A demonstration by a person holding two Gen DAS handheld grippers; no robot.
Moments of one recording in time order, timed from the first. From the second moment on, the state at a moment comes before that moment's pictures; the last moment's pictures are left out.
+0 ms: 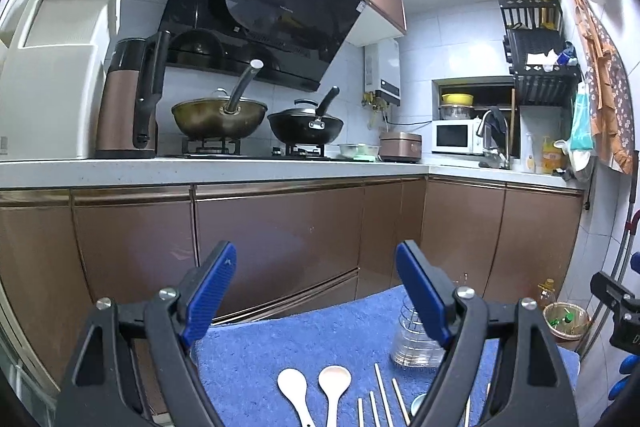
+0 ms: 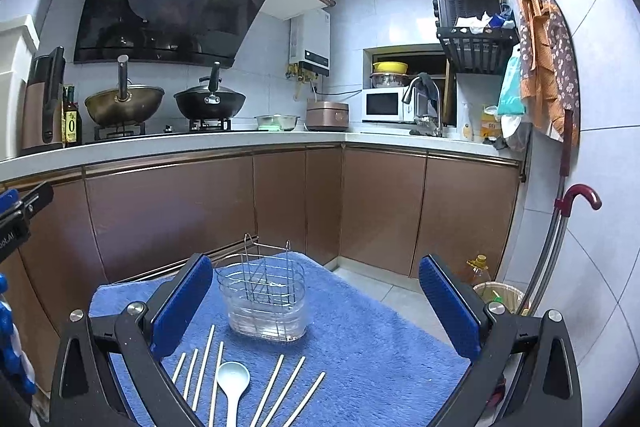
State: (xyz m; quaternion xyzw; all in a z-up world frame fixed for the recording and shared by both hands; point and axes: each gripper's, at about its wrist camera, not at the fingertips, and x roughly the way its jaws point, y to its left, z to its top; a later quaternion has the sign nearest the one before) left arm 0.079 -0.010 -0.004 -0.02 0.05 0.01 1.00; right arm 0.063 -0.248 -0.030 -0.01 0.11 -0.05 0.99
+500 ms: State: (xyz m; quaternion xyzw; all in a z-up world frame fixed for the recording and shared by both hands) left arm 0.121 -0.006 -0.019 -0.02 0.12 -0.01 0.99; right arm 0.085 -0.263 -0.046 0.01 0.14 -0.03 0.99
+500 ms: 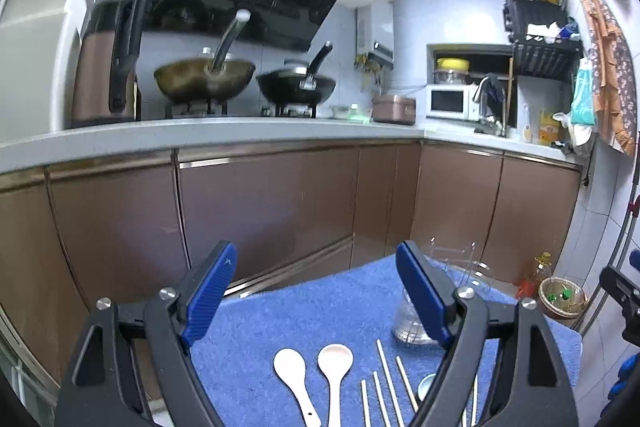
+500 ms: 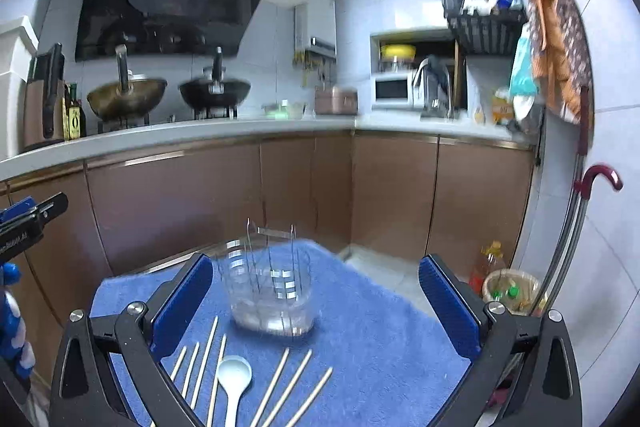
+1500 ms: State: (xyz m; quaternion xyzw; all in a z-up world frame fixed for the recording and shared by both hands) left arm 0.305 -0.075 -0.199 -0.09 0.54 -0.19 0.82; right arm 0.193 -0.315 -0.181 0.16 0.45 0.11 0.87
